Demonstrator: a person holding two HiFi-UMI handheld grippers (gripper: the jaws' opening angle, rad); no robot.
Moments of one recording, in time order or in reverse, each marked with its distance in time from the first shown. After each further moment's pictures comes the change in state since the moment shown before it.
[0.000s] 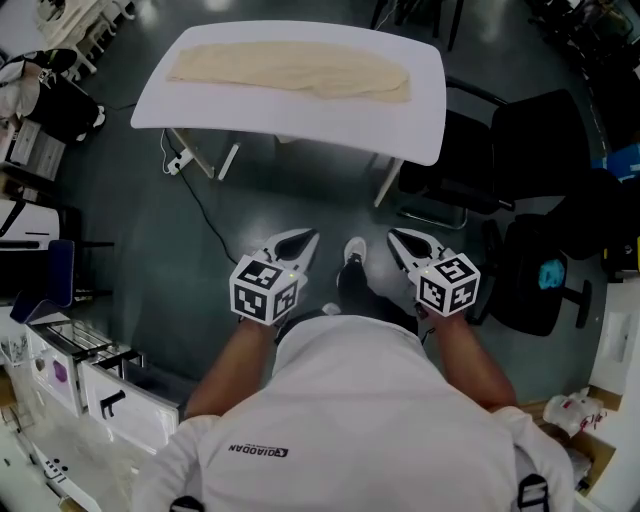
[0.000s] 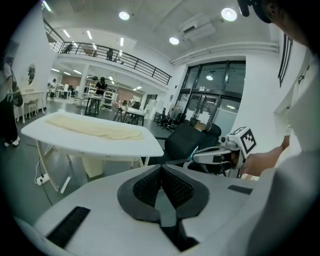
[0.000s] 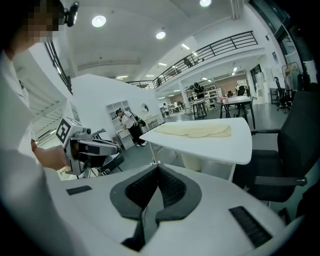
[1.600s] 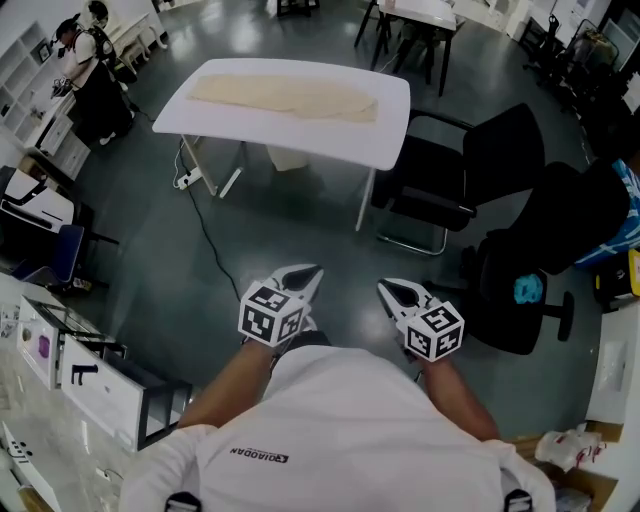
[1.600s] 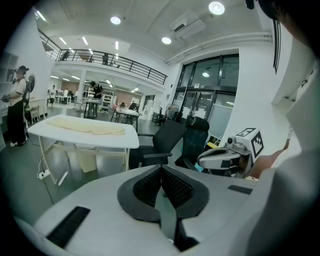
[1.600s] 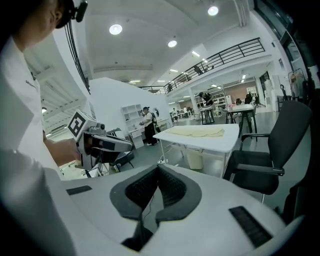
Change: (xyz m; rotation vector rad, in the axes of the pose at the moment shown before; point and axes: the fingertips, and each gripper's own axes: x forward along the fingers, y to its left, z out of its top) left arm -0.034 -0.241 -0.078 0.043 0.000 0.034; right arm -0.238 0.051 -0.101 -0.099 -0.053 0.088
